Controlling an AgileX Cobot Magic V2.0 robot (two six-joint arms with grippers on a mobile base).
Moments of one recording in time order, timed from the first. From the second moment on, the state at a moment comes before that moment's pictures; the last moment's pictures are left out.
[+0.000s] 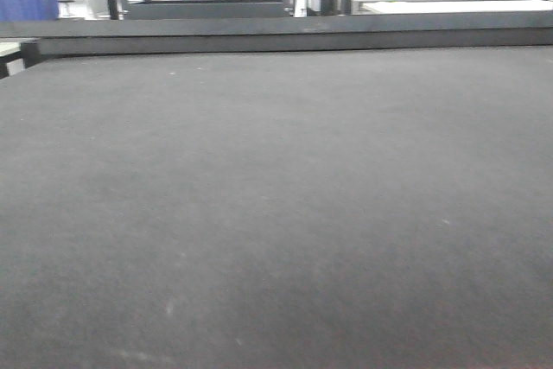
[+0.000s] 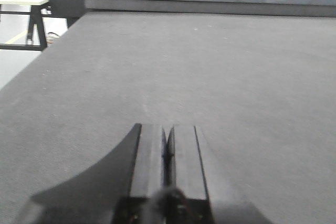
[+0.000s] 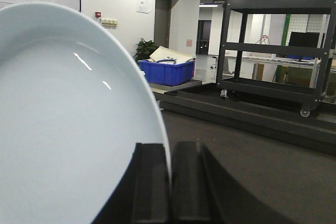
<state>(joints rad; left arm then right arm) -0.09 -0.02 0.03 -0.04 0.12 0.03 0.52 0.13 -0.56 0.43 0.32 -0.37</state>
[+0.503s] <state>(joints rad) -0.09 -0.02 0.03 -0.04 0.12 0.03 0.52 0.13 -0.56 0.43 0.32 -0.37</state>
